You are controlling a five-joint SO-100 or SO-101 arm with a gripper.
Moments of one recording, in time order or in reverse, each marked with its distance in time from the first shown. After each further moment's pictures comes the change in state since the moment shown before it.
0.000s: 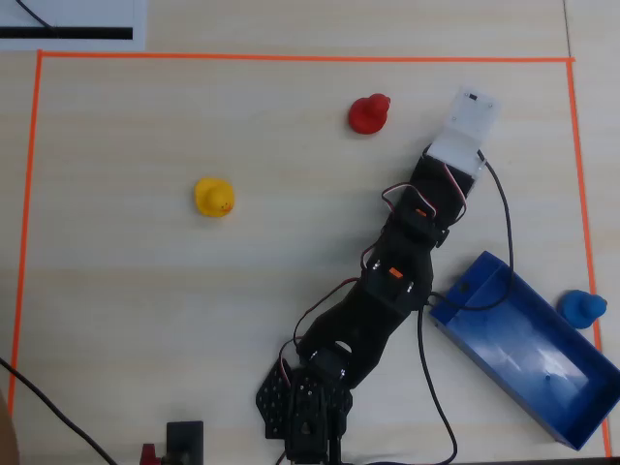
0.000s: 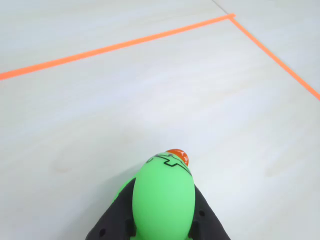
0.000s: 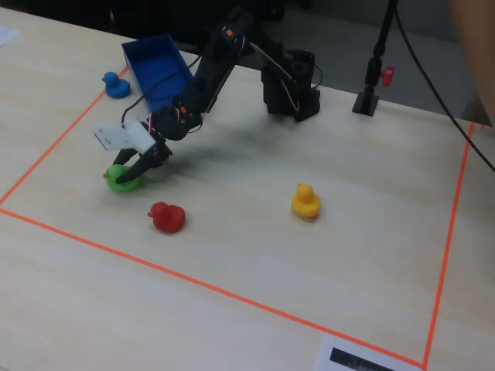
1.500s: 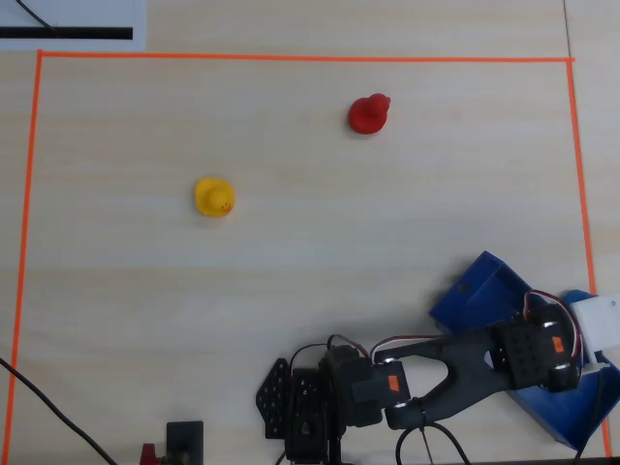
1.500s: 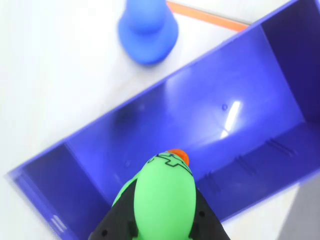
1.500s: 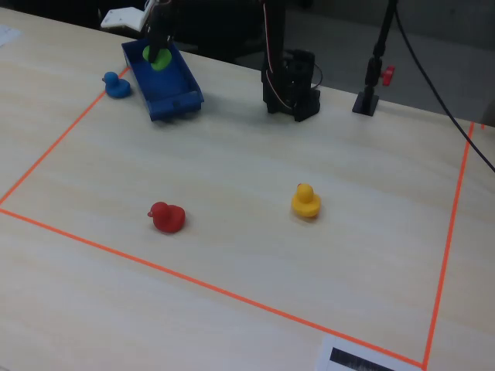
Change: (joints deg) arm 44.3 31.6 -14.9 87.2 6.1
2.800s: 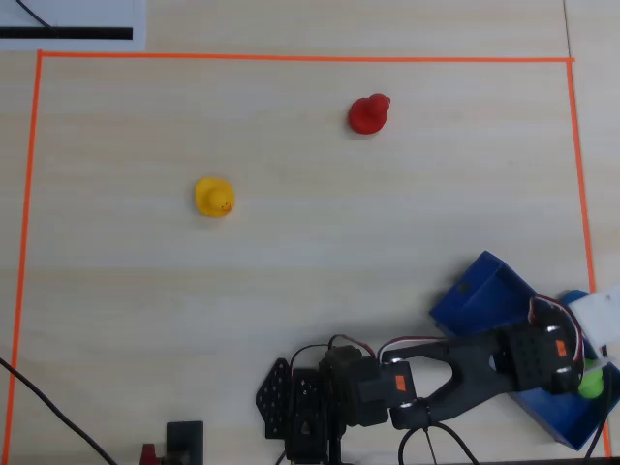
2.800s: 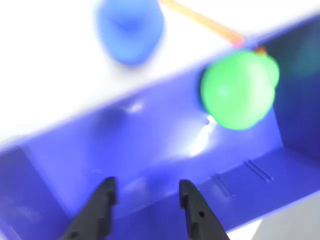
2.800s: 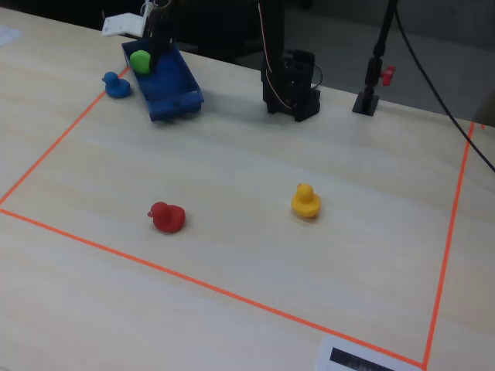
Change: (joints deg) arm -0.4 0.6 2.1 -3.8 -11.2
